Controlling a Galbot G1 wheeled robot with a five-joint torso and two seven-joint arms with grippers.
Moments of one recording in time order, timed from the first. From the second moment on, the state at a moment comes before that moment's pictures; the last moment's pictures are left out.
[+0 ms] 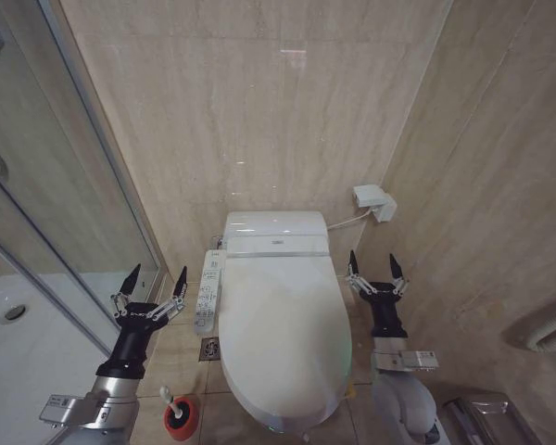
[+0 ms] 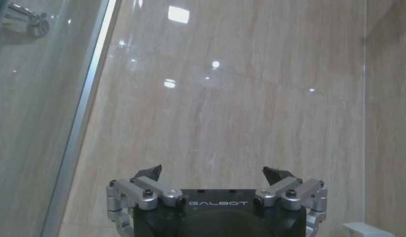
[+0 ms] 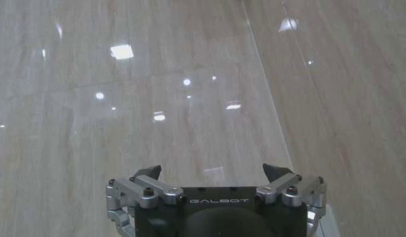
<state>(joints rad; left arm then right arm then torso) 1.61 -1.24 -0.61 -2.30 -0.46 -0.25 0.02 -1.36 1.47 0.55 1.97 0.29 0.43 0.00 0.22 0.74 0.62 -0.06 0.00</state>
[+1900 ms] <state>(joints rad) 1.61 -1.23 -0.63 -2.29 -0.47 -0.26 0.01 -1.39 1.49 0.56 1.98 0.33 0.44 -0.06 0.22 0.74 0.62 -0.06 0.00</state>
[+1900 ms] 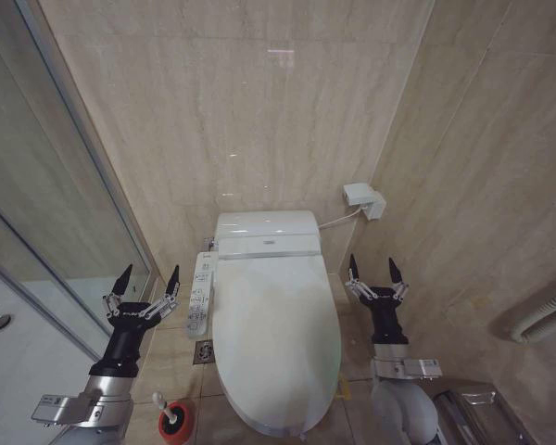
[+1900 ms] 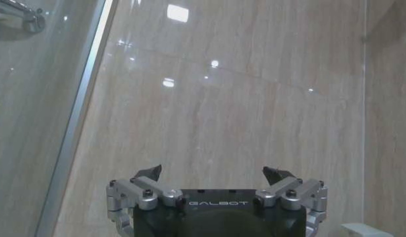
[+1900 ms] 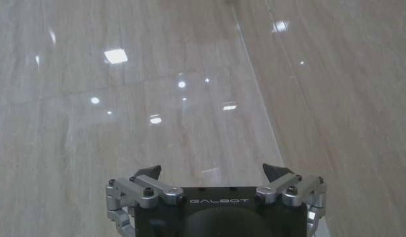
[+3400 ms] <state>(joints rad) 1.09 -0.94 -0.61 -1.56 -0.74 -0.35 0.32 -1.33 1.48 0.52 1.92 0.30 0.45 0.00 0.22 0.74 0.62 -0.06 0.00</state>
